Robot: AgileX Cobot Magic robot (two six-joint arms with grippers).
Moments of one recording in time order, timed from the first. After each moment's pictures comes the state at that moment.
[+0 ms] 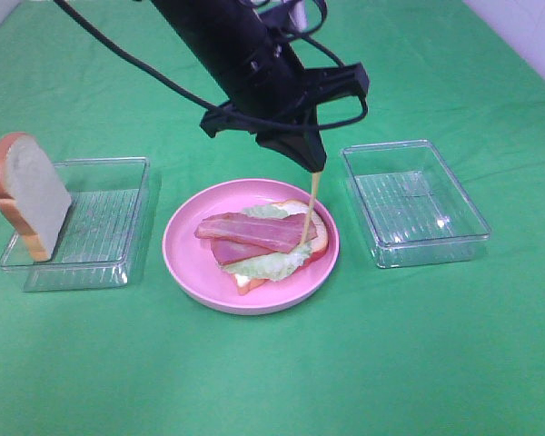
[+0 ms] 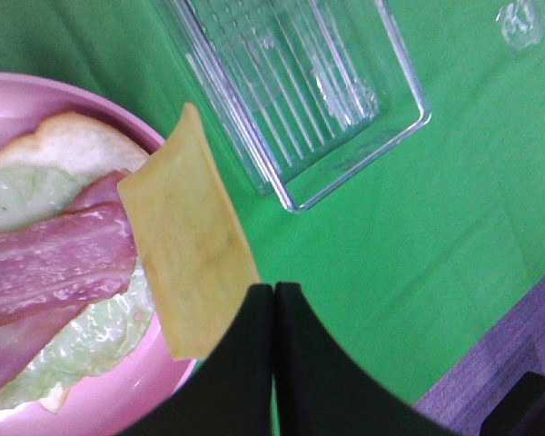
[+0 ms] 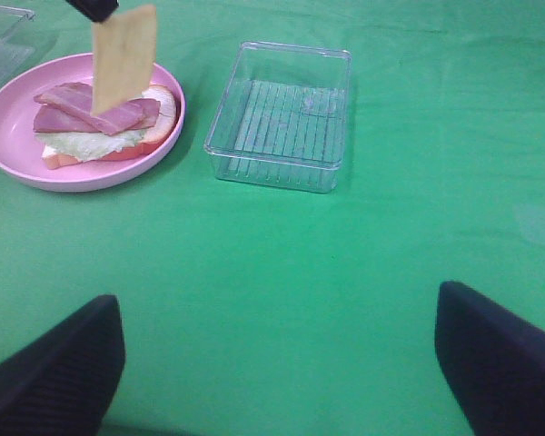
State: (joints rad) left arm -0.63 2.13 -1.81 -0.50 0.94 -0.11; right arm 0.11 -0.01 -0.51 0.09 1.07 -0.20
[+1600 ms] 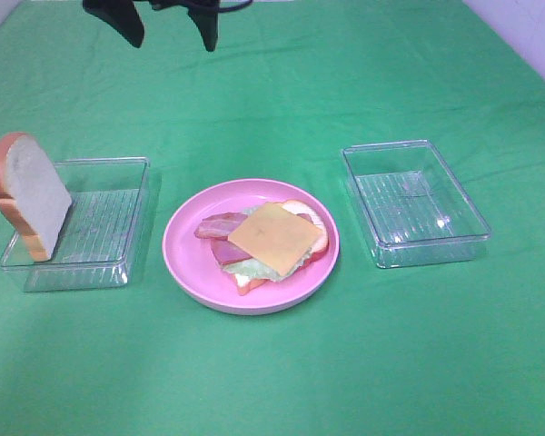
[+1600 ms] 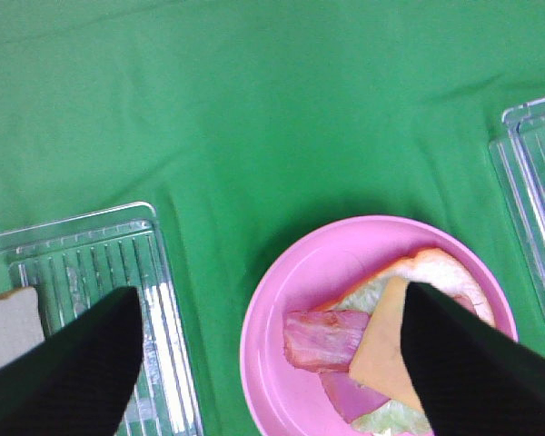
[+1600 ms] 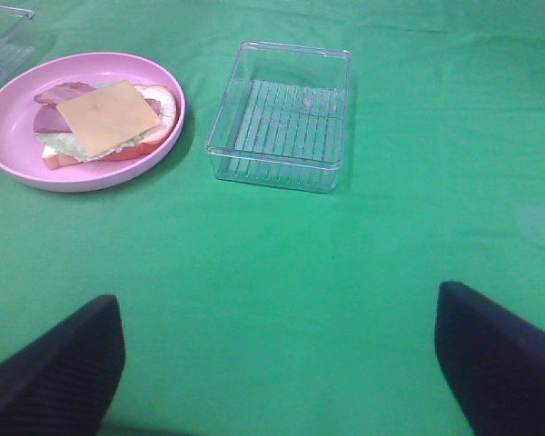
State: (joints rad) left arm -0.48 2.06 -2.12 0.06 1.21 -0.36; right arm 0.11 -0.01 -0.51 0.09 1.07 -0.20
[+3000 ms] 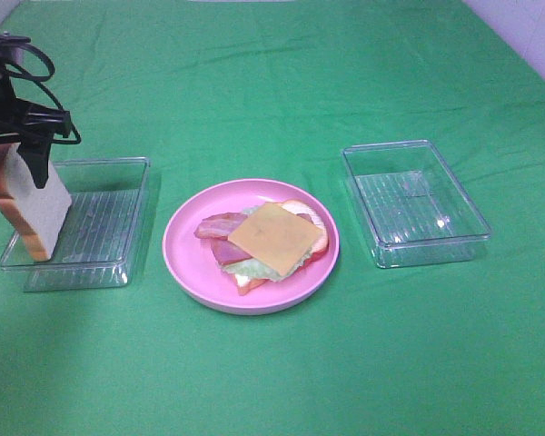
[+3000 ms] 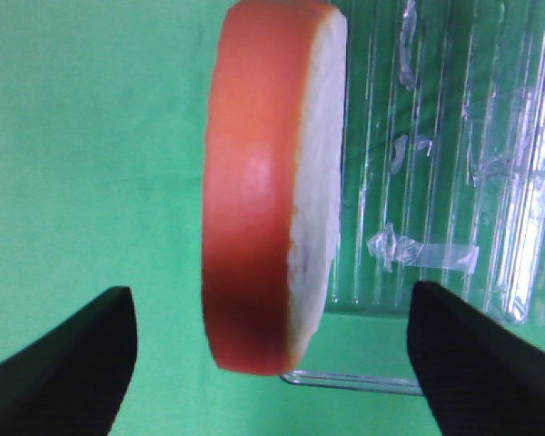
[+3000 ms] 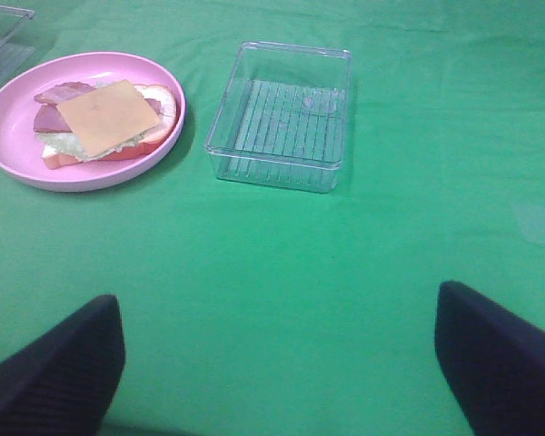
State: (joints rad) left arm -0.17 1.95 -1.50 0.12 1.11 -0.30; right arm 0.11 -0.01 -0.51 0.09 1.07 -0.20
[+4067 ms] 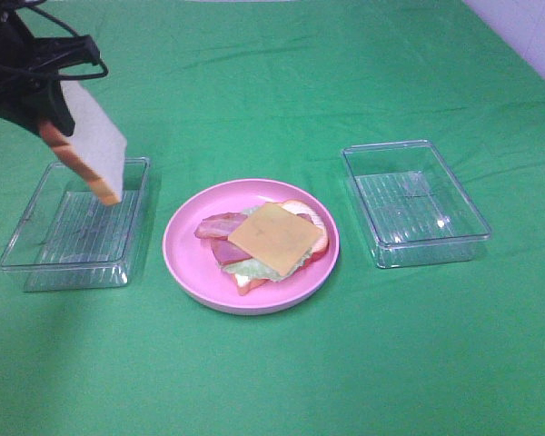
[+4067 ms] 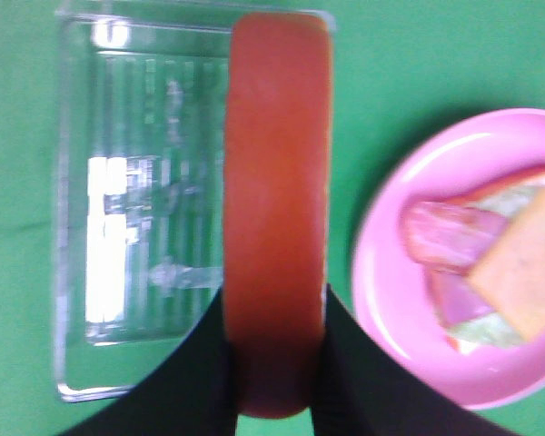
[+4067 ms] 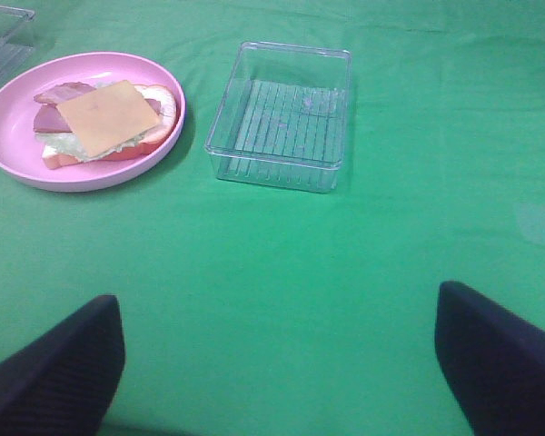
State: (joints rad) left arm -0.17 1.83 -1.50 -0.23 0.99 -0.20; right arm 0.11 -0.01 -0.51 0.09 1.07 -0.20
